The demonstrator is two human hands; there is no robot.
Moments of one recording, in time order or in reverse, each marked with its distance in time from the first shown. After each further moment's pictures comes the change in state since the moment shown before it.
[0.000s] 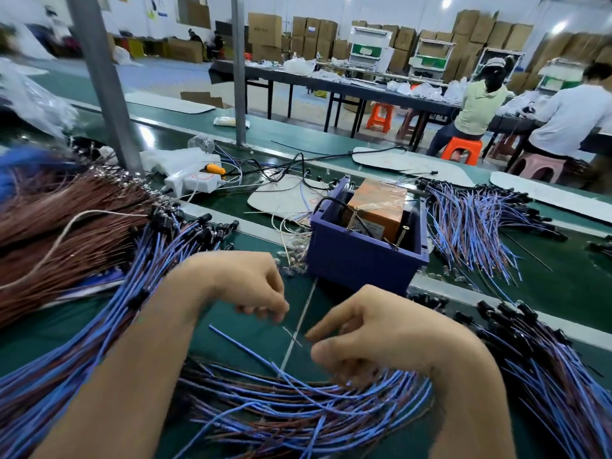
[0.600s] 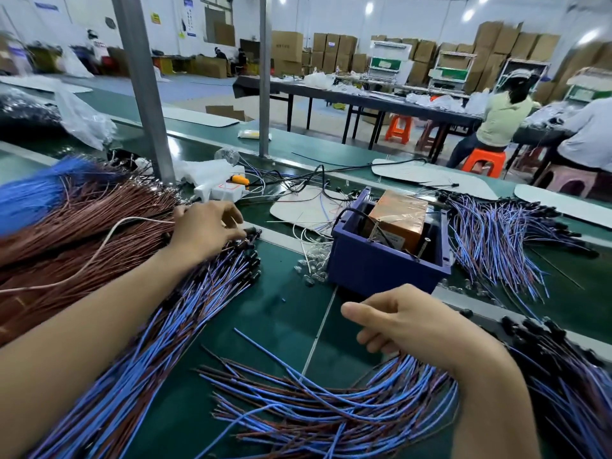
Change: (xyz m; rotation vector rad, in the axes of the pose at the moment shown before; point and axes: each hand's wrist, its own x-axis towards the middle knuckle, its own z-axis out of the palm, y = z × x) left_hand 0.025 -0.099 -0.046 0.034 1.009 -0.152; right_hand 0.002 0.008 -0.005 -0.033 0.257 -0.003
